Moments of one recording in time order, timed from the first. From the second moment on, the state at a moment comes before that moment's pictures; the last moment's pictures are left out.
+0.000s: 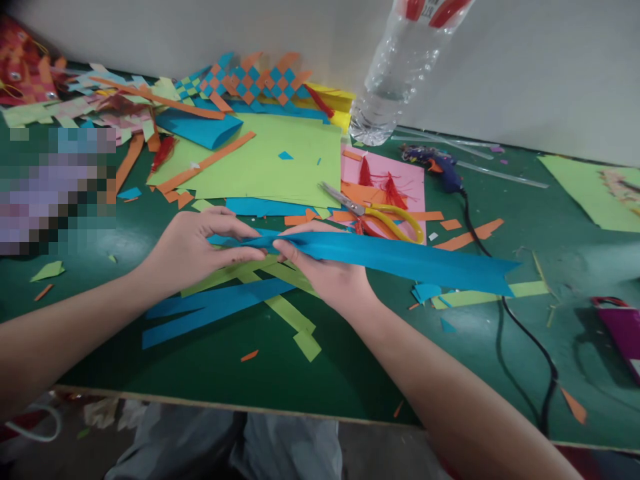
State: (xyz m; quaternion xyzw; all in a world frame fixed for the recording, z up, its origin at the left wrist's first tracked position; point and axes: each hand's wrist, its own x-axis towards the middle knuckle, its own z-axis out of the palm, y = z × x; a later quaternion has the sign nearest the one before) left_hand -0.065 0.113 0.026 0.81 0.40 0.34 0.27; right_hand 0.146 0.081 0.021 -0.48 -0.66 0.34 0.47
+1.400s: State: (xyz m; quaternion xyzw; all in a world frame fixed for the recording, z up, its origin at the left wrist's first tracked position) left_hand -0.063 0.112 0.036 0.82 0.37 0.31 0.31; right_hand 0.144 0.076 0.025 -0.49 -0.67 0.31 0.46
